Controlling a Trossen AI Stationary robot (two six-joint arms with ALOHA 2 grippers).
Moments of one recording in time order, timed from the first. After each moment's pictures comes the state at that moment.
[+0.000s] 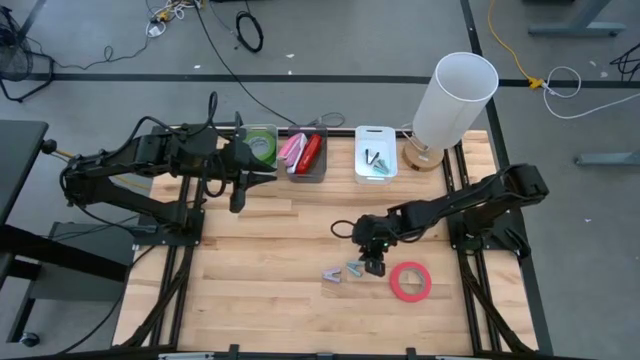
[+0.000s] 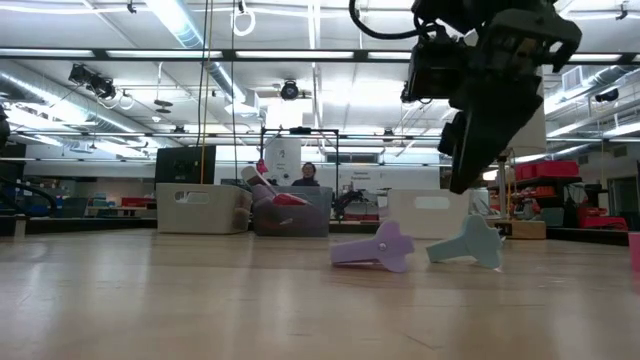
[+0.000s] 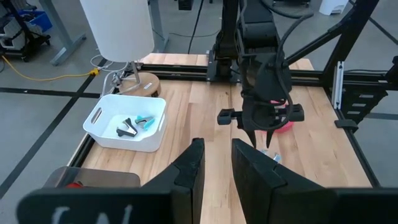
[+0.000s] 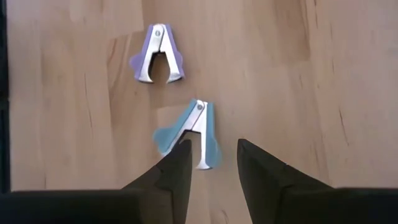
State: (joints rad) left arm 0.04 1.09 1.40 -0.73 -0.08 -0.02; right arm 0.20 1.57 0.91 -0.40 -0.15 0.39
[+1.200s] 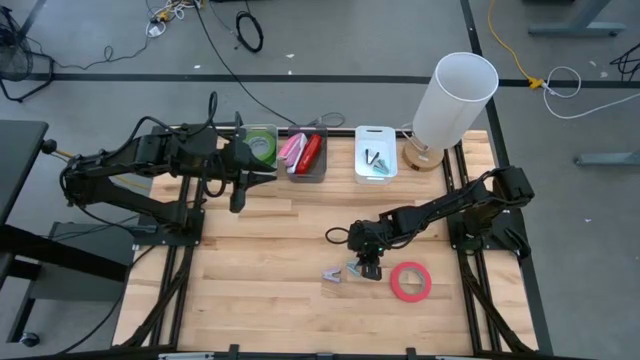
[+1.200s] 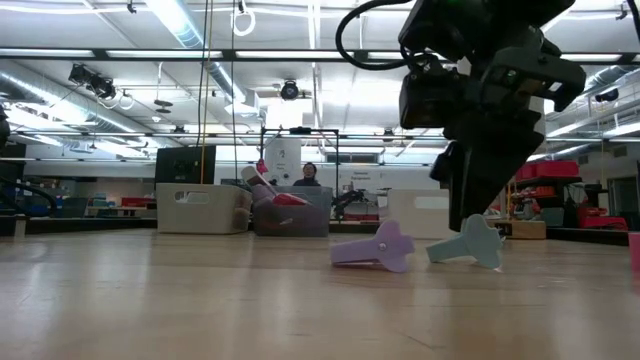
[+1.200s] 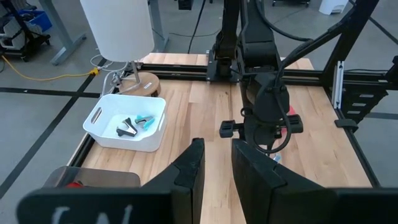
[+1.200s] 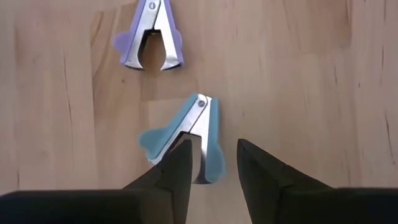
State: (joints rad) left arm 0.03 1.09 1.40 -0.73 -0.08 -0.02; right arm 0.20 1.68 0.91 -0.33 -0.19 0.34
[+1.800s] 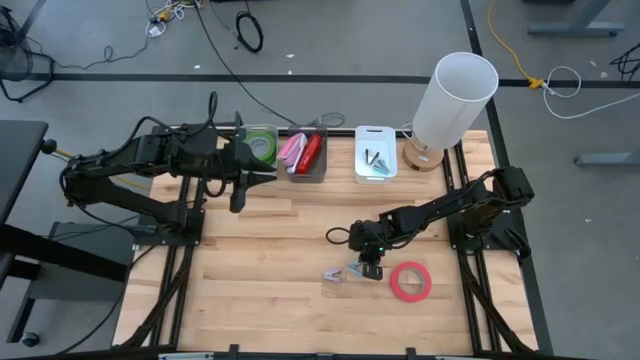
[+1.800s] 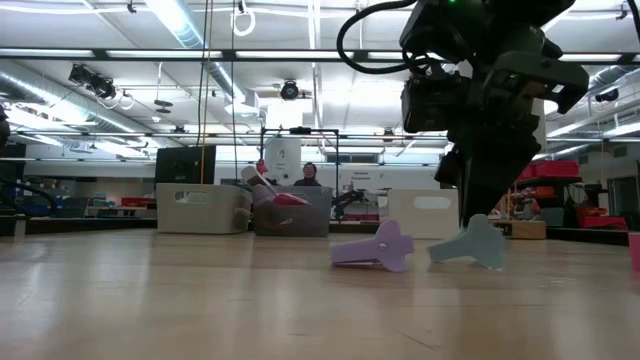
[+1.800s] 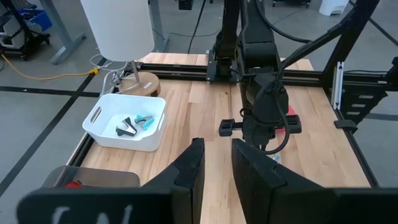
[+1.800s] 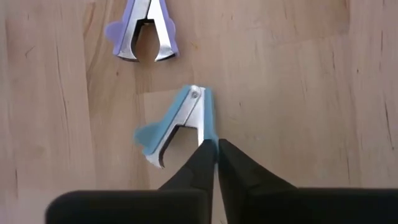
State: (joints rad) left arm 0.04 1.09 1.40 -0.73 -0.08 -0.02; right arm 0.20 1.68 0.91 -0.36 -0.19 0.36
